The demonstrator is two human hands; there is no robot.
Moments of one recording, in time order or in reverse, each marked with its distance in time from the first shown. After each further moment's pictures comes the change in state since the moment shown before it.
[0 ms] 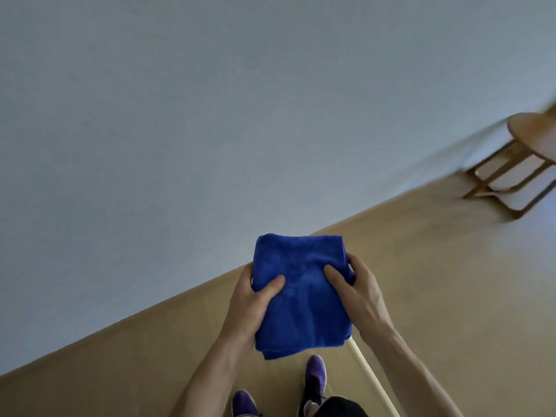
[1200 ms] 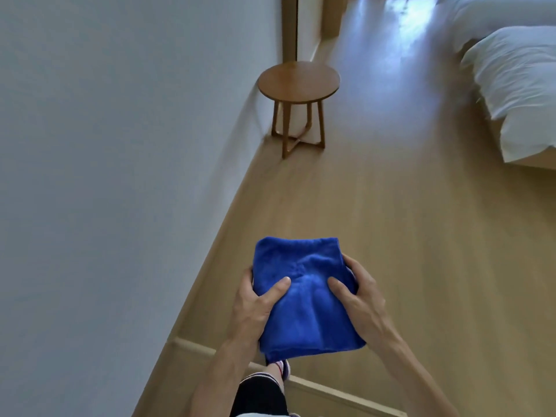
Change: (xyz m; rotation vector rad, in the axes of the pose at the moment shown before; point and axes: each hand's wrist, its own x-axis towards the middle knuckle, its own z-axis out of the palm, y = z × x) left_hand 0.129 -0.046 0.511 0.461 -0.651 -0.077; right_hand 0.065 0.151 -0.422 0.241 0.701 0.138
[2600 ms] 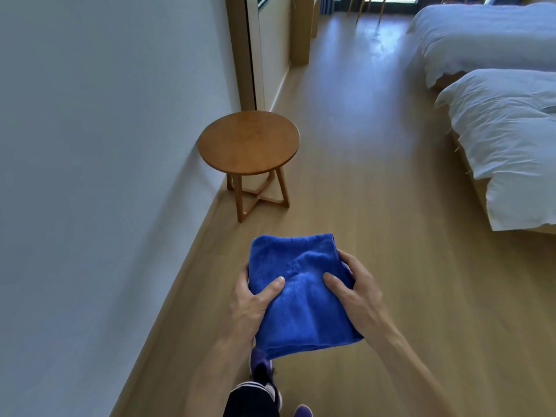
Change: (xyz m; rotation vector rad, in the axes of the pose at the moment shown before) left_hand 0.505 0.209 0.314 0.010 -0.062 0.037; right_hand 0.574 -0.064 -0.227 -0.060 0.064 0.036
